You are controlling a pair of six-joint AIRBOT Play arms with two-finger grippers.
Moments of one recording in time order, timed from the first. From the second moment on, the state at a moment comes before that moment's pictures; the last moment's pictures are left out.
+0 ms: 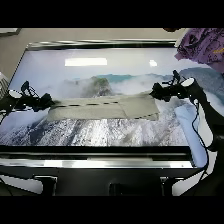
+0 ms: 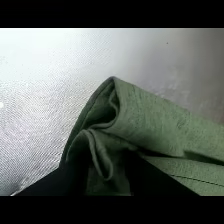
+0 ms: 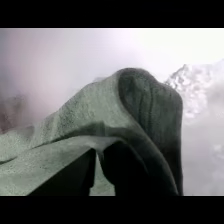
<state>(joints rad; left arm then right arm) 0.29 -1.71 1.28 1.02 -0.86 -1.45 -0.13 -1.84 1.51 -0.84 0.97 1.47</state>
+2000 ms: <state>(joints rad) -0.36 -1.75 1.47 0.82 -0.85 -1.70 -0.23 -1.60 1.81 -1.20 1.57 1.68</state>
